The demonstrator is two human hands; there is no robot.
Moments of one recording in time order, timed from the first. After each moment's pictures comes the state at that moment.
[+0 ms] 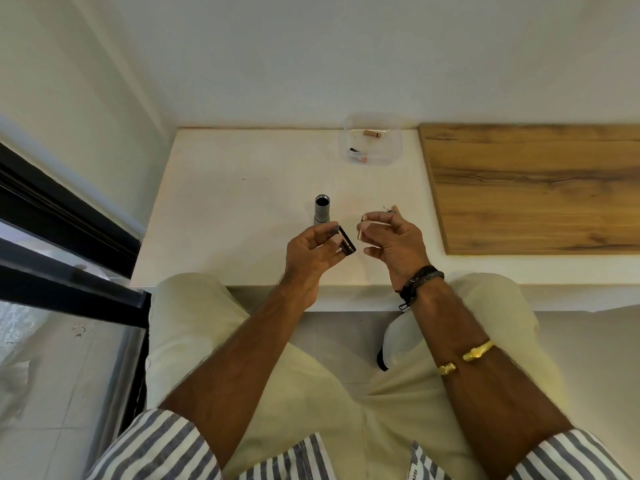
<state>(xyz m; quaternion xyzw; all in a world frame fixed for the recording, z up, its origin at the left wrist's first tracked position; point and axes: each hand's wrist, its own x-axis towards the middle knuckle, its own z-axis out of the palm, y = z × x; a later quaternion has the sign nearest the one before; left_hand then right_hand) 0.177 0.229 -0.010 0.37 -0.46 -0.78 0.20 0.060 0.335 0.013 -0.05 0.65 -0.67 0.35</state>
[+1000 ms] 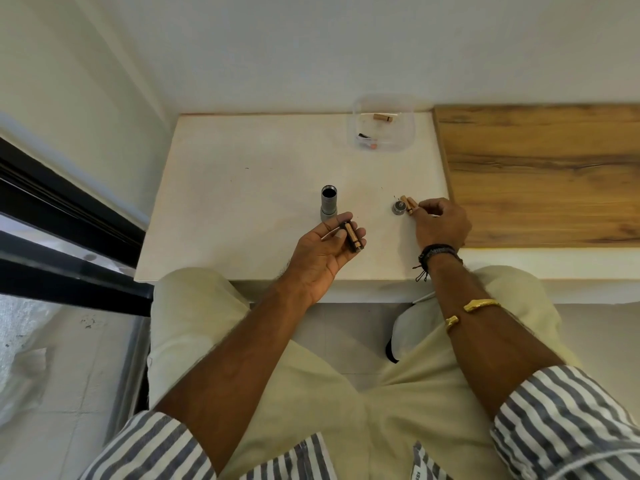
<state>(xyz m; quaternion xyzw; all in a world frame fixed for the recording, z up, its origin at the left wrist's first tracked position) 0.180 0.229 -0.001 0.30 -0.31 -0.89 0.14 -0.013 0.337 -0.047 -0.02 0.88 -0.47 0.06</state>
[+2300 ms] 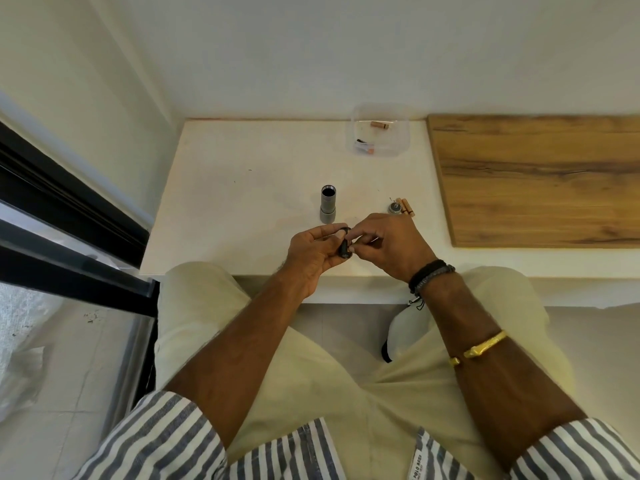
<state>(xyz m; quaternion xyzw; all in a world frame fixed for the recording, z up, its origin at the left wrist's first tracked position) 0.184 0.221 -0.012 0.39 -0.44 -0.80 0.13 0.063 0.343 0.033 -0.53 0.77 -0.31 0.16</state>
